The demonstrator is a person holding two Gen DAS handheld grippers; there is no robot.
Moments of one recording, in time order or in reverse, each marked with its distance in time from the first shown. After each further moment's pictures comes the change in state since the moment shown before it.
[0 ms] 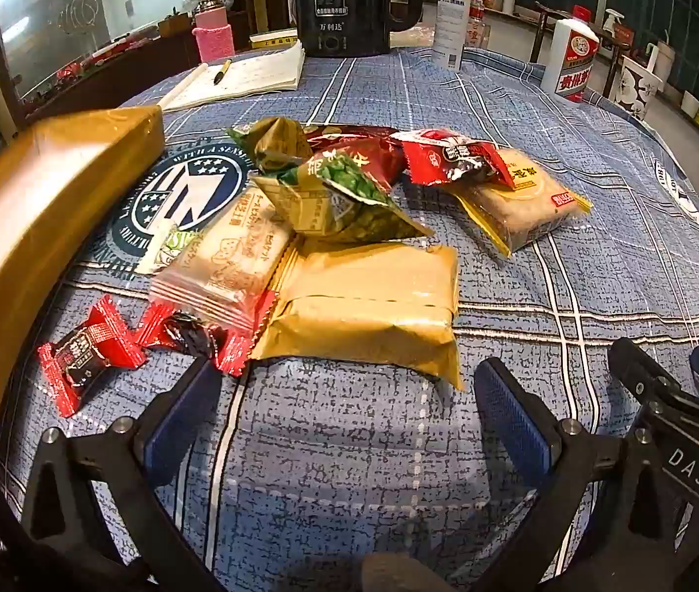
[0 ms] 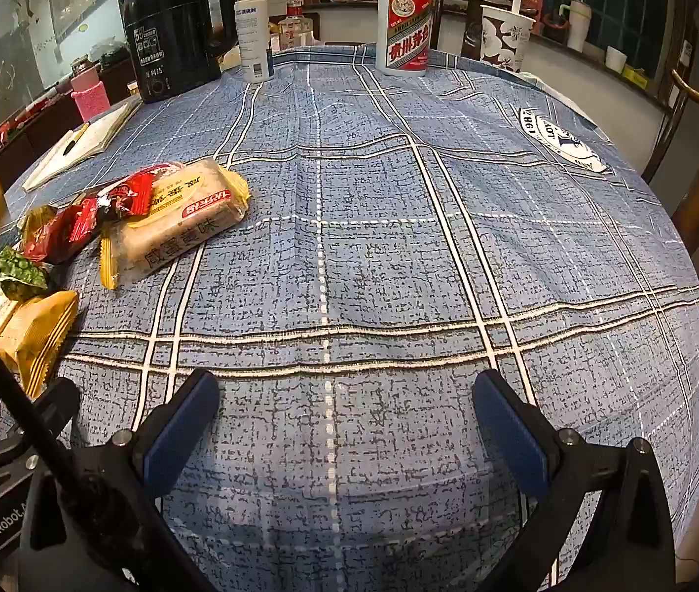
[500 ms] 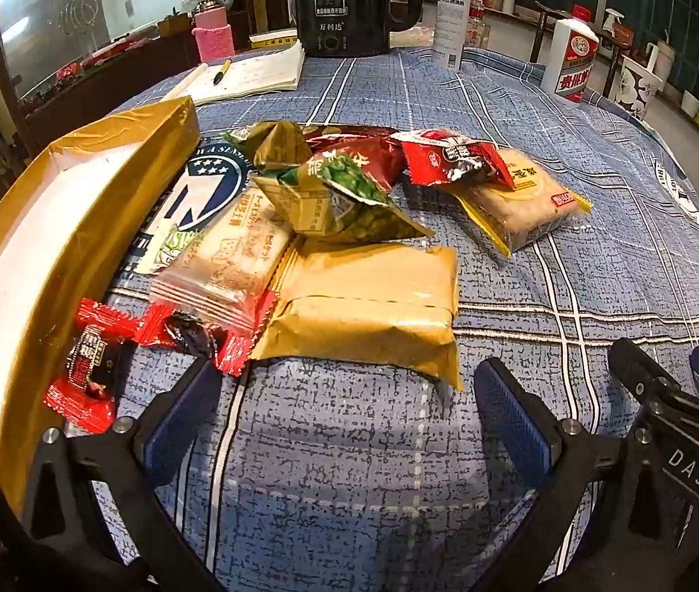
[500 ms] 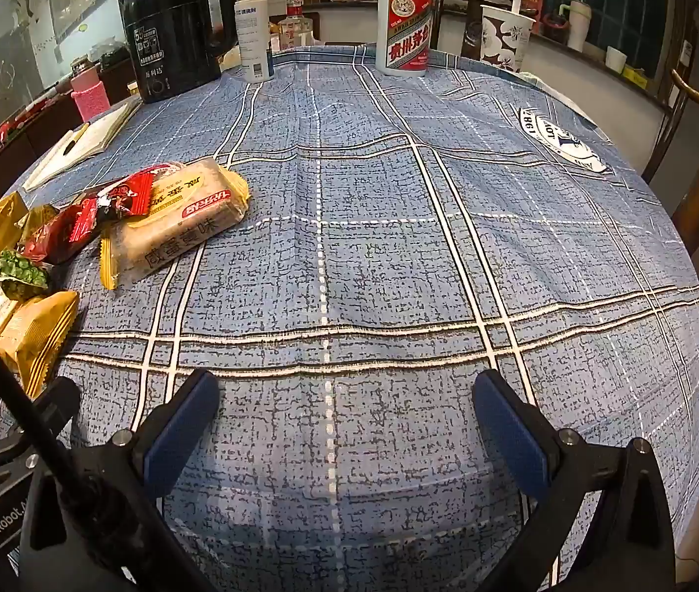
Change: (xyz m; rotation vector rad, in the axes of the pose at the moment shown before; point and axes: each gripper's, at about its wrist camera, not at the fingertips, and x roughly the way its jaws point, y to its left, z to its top) left arm 0.000 0.000 0.000 0.000 0.002 0.000; right arm 0.000 0.000 0.000 0.000 0.001 0.000
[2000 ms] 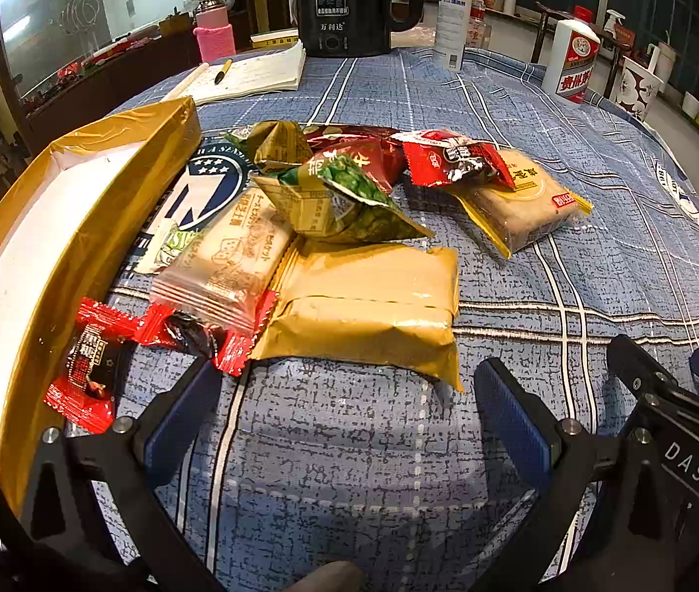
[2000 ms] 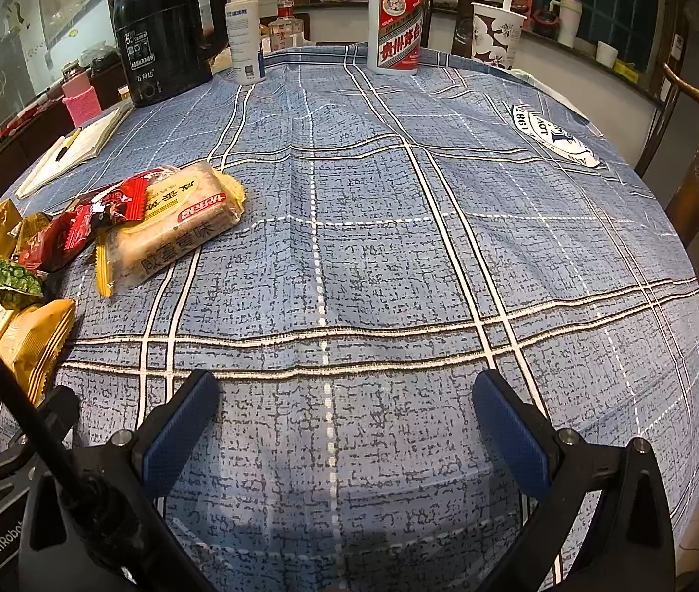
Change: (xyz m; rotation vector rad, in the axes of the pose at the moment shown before) left arm 0.000 0.000 0.000 -0.001 0.000 0.001; right arm -0.001 0.003 0.002 0.025 0.001 -0.017
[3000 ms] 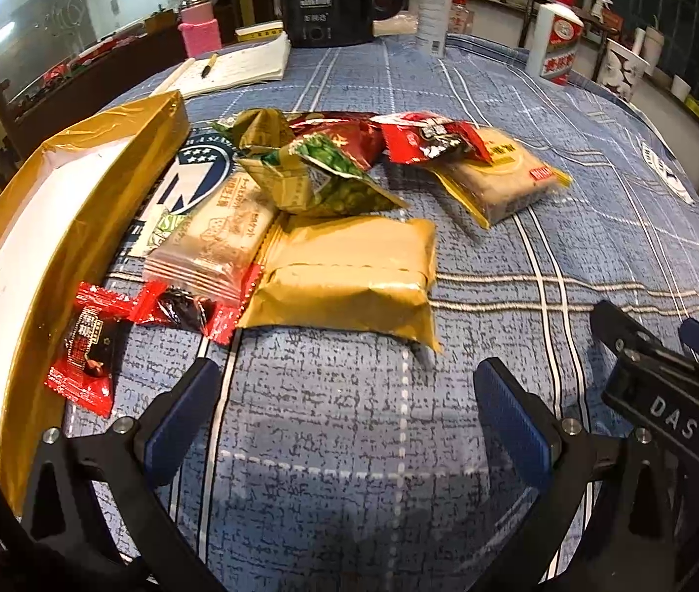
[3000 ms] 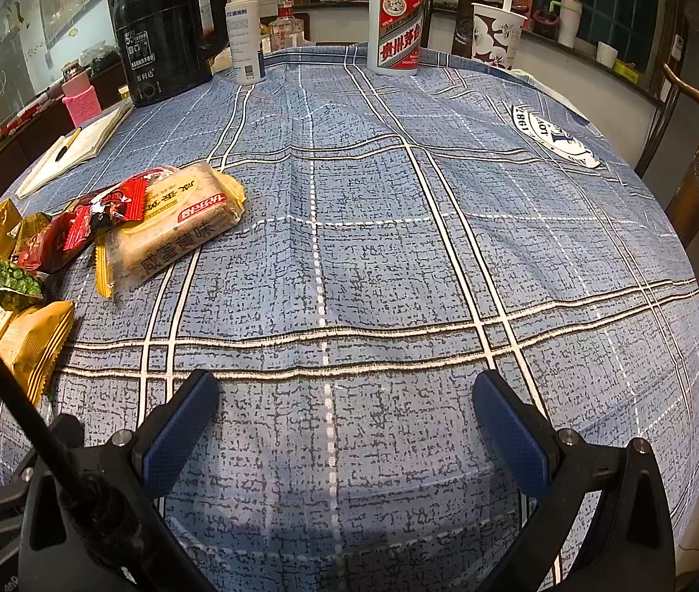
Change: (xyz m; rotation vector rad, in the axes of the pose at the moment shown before) left arm -0.009 -0.004 -0.009 0.046 0.039 -0.031; right arm 0.000 0.003 0.000 0.000 0.000 -0.003
